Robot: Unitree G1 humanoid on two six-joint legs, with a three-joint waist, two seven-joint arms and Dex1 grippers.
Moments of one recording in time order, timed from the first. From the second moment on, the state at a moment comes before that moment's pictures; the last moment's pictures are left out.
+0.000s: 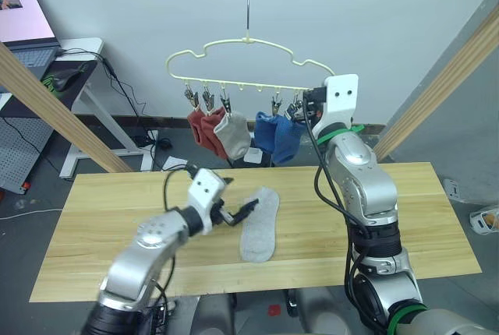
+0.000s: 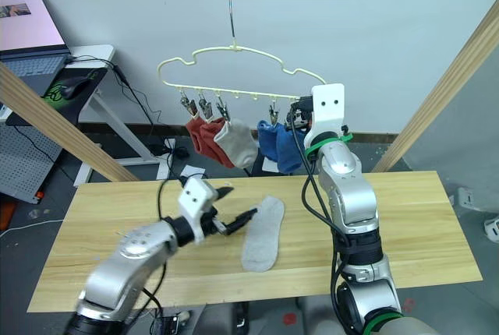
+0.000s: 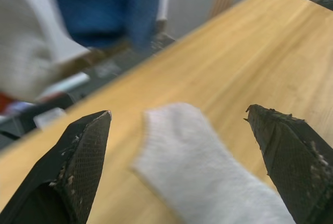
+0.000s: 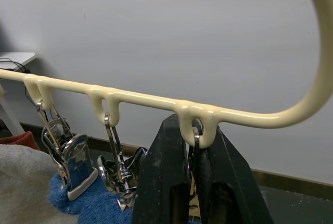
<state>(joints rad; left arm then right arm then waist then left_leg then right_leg) -0.05 0.42 -0.17 -0.34 -0.27 0.49 -0.52 -0.63 0.00 0.02 -0.19 0.06 0.63 0.02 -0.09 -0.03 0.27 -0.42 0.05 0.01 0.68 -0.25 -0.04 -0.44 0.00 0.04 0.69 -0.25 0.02</state>
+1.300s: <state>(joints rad) -0.11 0.22 -0.28 0.05 -0.01 0.36 -0.40 -0.63 0.02 0.02 -0.21 0.06 0.66 0.02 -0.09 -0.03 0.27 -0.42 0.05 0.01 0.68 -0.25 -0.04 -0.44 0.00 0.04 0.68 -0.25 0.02</state>
